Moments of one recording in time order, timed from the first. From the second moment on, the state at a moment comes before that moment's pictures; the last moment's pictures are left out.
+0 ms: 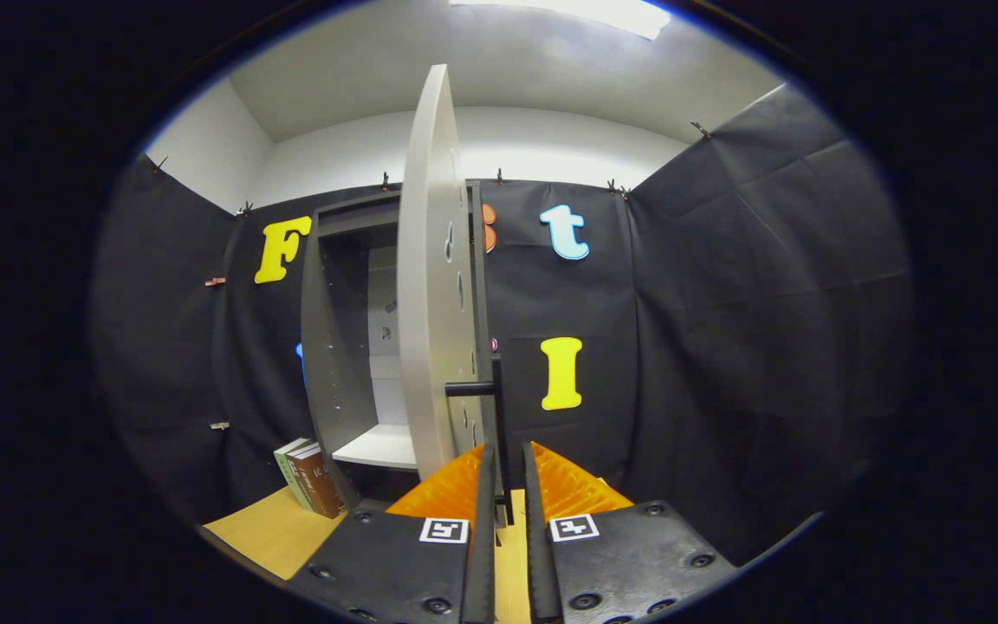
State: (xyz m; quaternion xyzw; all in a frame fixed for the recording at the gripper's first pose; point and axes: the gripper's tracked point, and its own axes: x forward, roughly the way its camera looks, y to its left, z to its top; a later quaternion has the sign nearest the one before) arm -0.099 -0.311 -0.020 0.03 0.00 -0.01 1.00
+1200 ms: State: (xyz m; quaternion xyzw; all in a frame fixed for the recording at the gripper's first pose) arm -0.082 -0.113 -0.244 0.05 0.23 -0.11 0.96
